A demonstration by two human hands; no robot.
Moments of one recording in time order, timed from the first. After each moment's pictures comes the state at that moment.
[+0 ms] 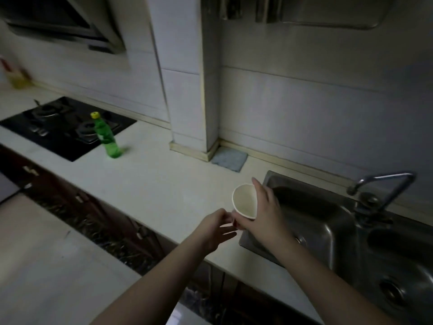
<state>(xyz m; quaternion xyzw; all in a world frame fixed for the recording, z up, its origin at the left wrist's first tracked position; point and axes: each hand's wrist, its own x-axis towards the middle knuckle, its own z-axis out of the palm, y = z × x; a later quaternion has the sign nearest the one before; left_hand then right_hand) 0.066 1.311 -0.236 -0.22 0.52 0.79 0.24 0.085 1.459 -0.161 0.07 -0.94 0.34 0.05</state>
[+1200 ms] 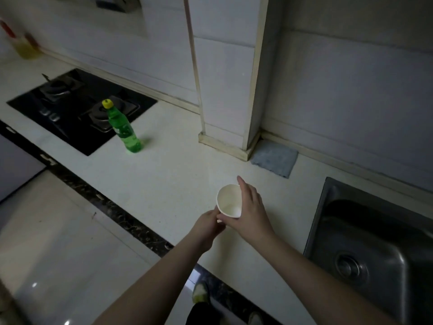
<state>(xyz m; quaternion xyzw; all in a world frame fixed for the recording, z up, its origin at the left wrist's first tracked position) -0.068 1.153 -0.321 -0.27 0.60 0.73 0.20 -0.081 1.291 -0.249 0.10 -0.92 0.38 -0.04</state>
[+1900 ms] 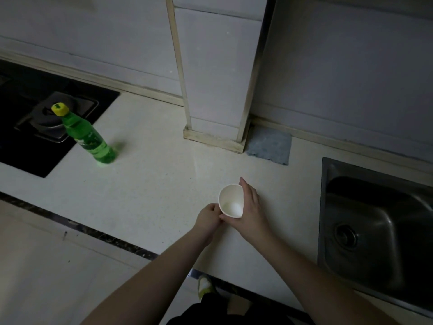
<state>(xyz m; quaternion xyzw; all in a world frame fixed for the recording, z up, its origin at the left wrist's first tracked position) -0.131 1.106 -0.358 -0.23 0.71 0.61 0.28 -0.112 1.235 -0.308 -0.05 -0.91 0.41 -0.04</state>
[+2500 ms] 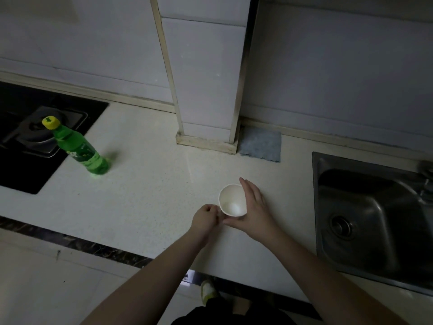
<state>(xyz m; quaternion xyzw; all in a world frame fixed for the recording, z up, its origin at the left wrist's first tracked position) -0.131 1.094 -0.350 -0.20 0.74 0.58 0.27 -0.103 1.249 -0.296 -0.03 -0.93 0.37 -0.06</state>
